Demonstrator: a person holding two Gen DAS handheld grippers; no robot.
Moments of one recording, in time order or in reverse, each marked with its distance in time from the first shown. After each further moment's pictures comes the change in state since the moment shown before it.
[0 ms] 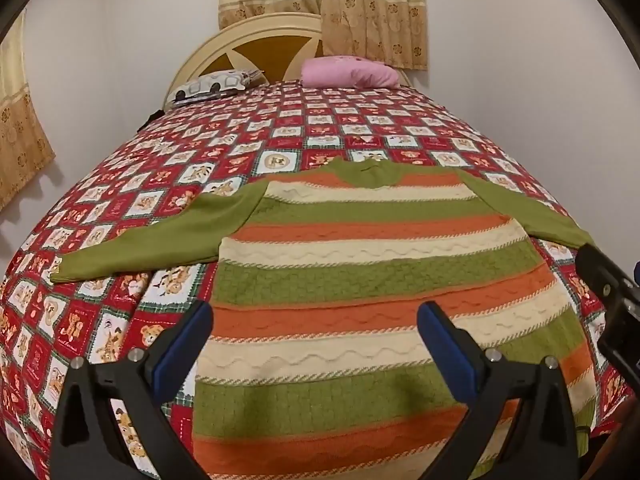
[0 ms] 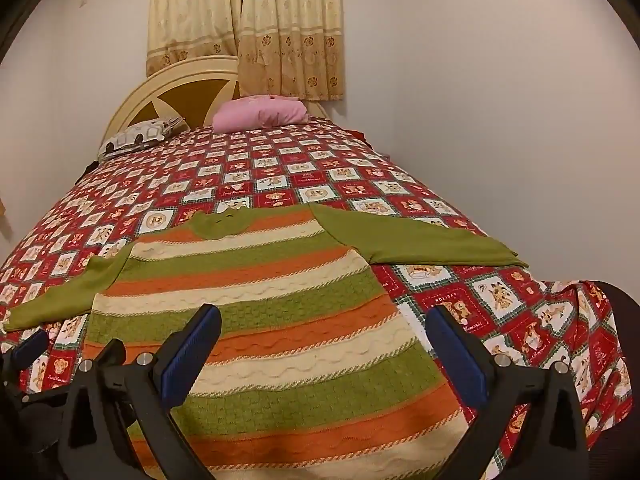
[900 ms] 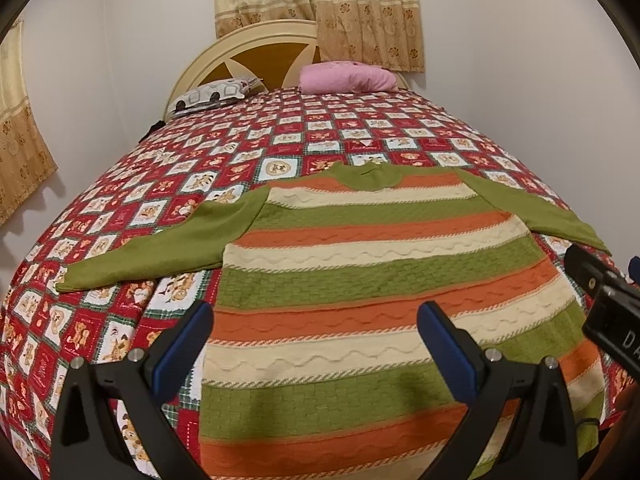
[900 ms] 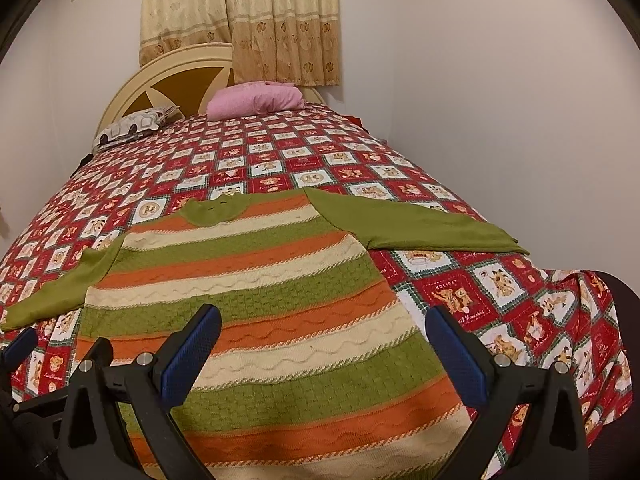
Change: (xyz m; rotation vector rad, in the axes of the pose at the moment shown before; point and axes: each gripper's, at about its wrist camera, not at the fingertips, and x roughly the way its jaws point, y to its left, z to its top) left arm 0.000 -0.004 -0.003 0.031 -0.025 0.029; right arm 0.013 -0.002 -0.001 0.003 0.058 -0.007
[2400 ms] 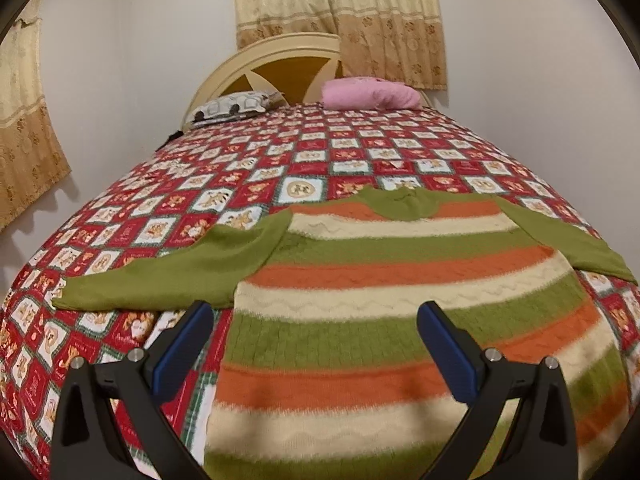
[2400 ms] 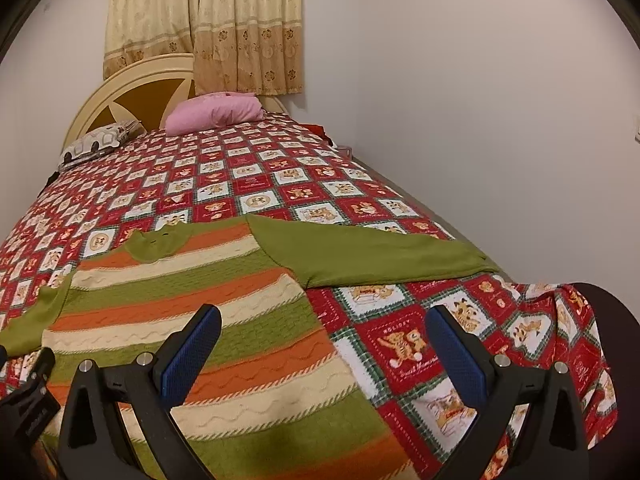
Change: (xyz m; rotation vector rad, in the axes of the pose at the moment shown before) left arm 0.047 0.016 0.021 -0.051 -0.085 0.071; right arm 0.035 -0.056 0.042 0.048 -0.029 -0.110
